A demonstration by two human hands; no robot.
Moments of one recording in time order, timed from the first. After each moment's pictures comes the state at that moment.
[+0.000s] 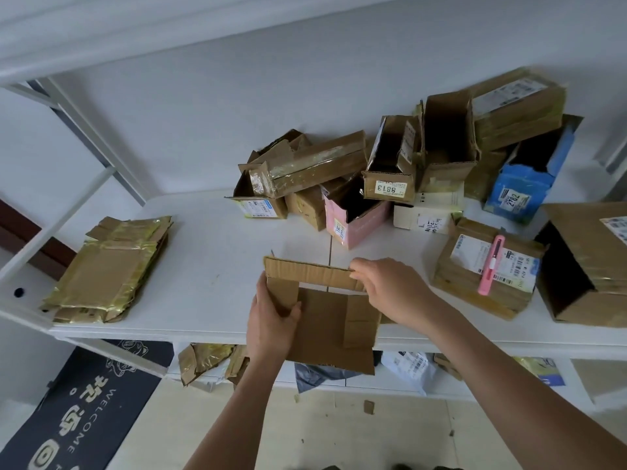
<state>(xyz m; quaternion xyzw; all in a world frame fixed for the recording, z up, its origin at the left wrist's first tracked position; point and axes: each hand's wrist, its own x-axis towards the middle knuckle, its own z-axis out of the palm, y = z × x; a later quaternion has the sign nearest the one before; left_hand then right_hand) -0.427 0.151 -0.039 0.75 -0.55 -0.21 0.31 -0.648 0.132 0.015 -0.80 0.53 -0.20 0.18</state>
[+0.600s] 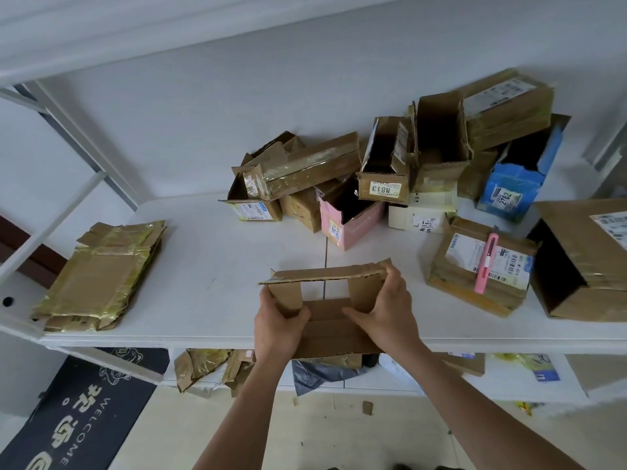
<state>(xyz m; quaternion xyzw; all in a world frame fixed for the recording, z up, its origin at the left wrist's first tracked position) -0.437 0.148 -0.044 0.74 -0.50 -0.30 0.34 -0.625 0.155 -0.052 -0.57 0.70 -0.34 0.28</state>
